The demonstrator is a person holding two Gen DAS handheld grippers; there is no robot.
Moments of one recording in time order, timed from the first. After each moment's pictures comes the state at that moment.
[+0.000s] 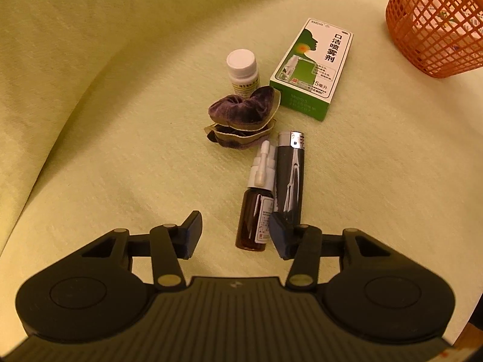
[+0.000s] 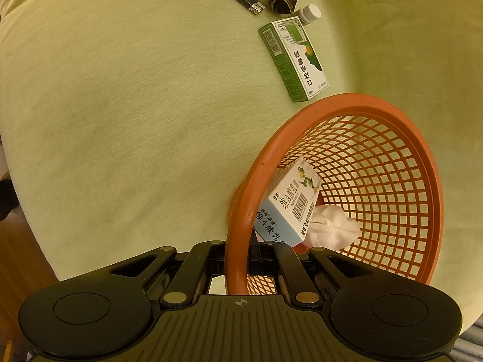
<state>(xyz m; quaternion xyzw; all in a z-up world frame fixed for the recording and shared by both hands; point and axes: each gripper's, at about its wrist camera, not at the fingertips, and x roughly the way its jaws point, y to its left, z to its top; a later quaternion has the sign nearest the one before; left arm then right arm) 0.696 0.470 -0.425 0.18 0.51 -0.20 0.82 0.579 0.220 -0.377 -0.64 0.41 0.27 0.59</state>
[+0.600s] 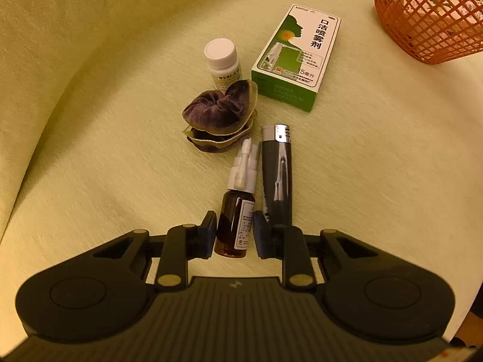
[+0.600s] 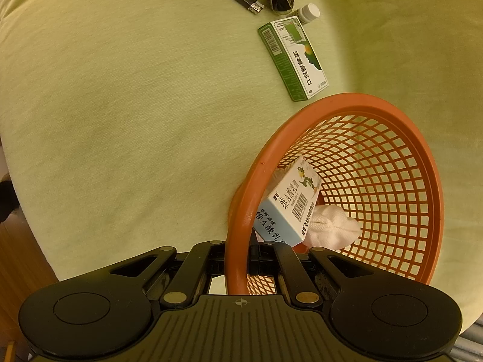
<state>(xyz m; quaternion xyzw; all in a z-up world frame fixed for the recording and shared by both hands) 0.702 0.458 -0.437 0.19 0.53 -0.22 0.80 0.580 0.219 -0.376 -0.64 0.41 0.27 0.59</state>
